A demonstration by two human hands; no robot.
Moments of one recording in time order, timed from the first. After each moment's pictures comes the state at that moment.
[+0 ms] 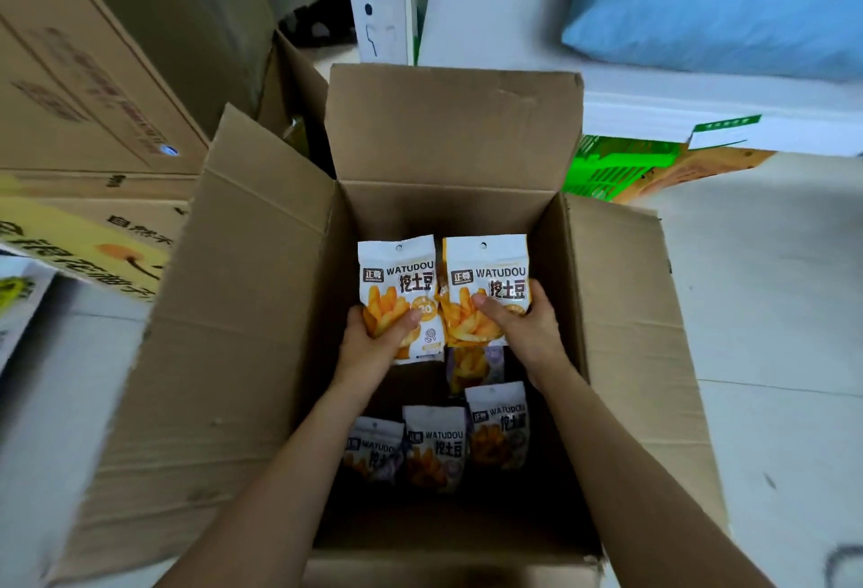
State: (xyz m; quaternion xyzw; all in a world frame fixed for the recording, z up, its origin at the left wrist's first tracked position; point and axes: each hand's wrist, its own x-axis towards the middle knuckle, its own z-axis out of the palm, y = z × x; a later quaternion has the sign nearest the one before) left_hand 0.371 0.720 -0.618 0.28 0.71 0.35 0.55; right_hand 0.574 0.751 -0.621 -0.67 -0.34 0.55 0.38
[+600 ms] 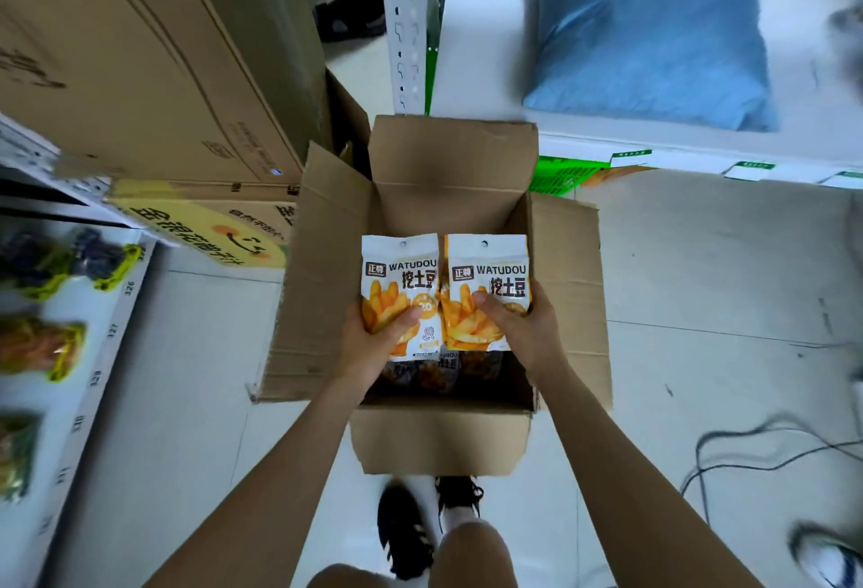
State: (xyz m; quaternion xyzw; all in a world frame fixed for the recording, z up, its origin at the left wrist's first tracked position) left_hand 0.361 0.624 -0.392 0.27 0.72 0.33 0.55; right_hand 0.562 0.646 -0.394 -0.69 -0.33 0.55 0.34
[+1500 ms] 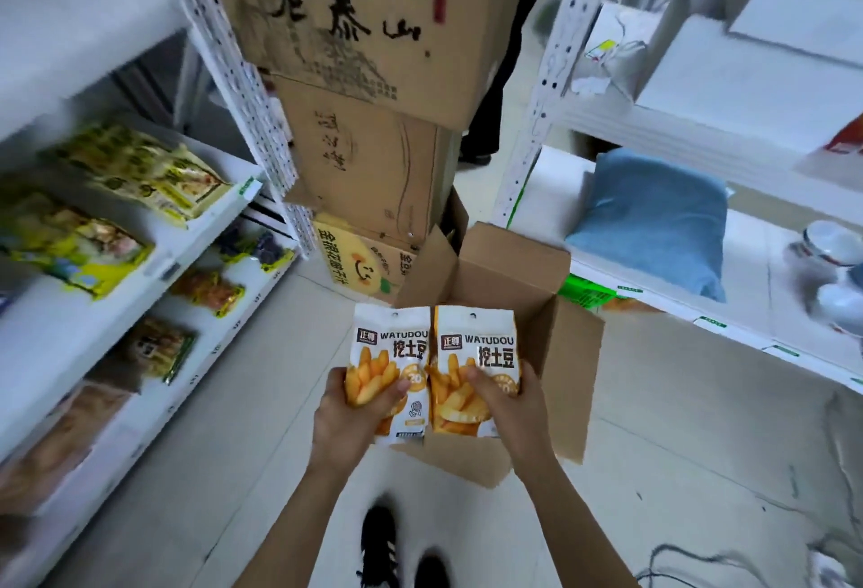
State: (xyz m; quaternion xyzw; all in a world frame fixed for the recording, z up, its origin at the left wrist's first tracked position) left_hand 0.322 0.396 -0.120 0.18 0.78 0.41 0.43; right_hand 0.509 0.478 -0.127 -0.62 -0.42 0.59 0.30
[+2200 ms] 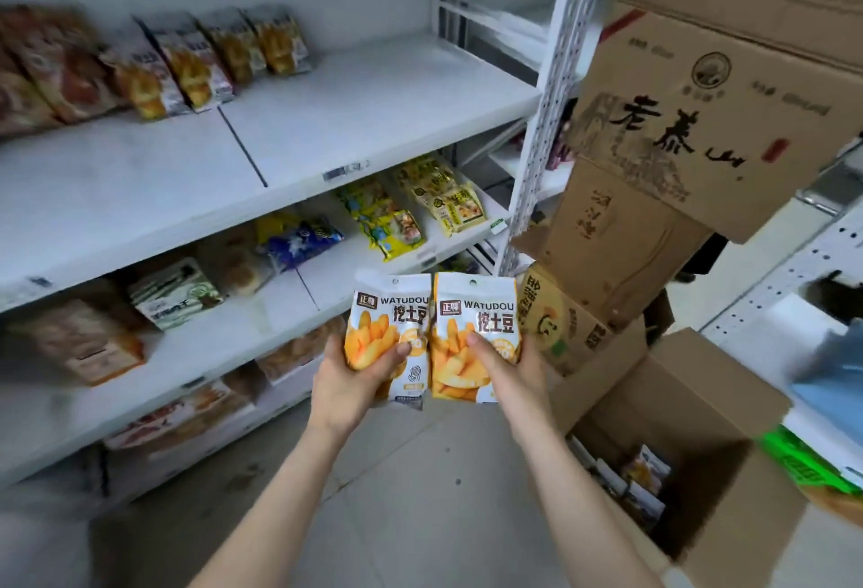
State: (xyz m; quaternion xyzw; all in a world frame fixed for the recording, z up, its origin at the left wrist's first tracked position) left_hand 0.154 0.134 0.013 0.06 0.80 0.56 0.21; right_hand 0.268 0.298 -0.006 -0.42 -0.60 0.65 0.22
